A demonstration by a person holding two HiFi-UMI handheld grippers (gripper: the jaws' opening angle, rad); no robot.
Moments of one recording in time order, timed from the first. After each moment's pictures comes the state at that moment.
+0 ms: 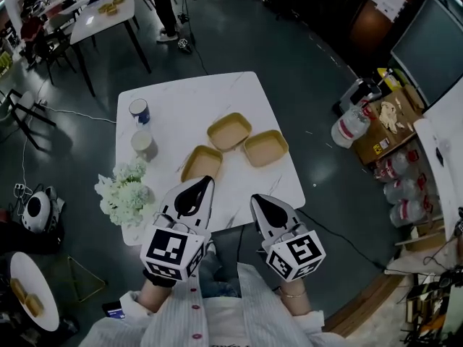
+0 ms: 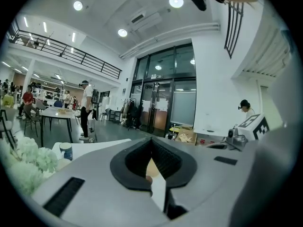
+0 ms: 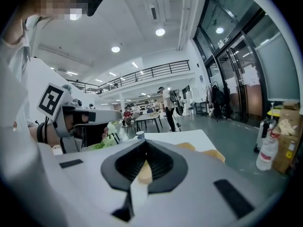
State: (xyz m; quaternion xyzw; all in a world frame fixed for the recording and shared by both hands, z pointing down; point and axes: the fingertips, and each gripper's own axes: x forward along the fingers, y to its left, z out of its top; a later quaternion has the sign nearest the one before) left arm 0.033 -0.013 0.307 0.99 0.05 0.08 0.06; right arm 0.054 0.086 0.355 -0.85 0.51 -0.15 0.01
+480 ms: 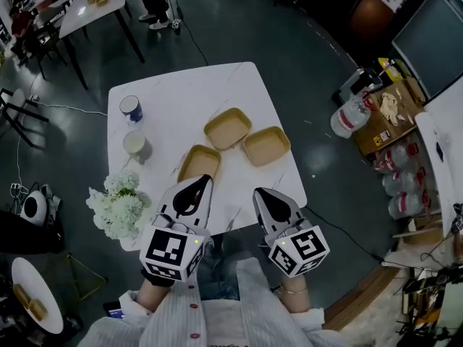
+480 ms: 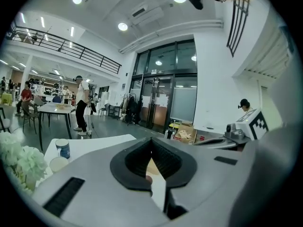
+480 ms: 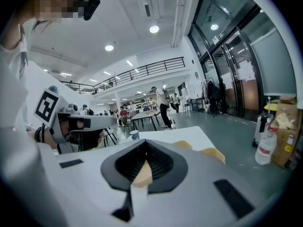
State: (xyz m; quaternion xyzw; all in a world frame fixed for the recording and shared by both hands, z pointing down) left arm 0.067 -0.030 0.330 0.99 0.06 0.11 0.07; right arm 0.095 0.073 0.367 -0.85 0.49 -0.17 0.02
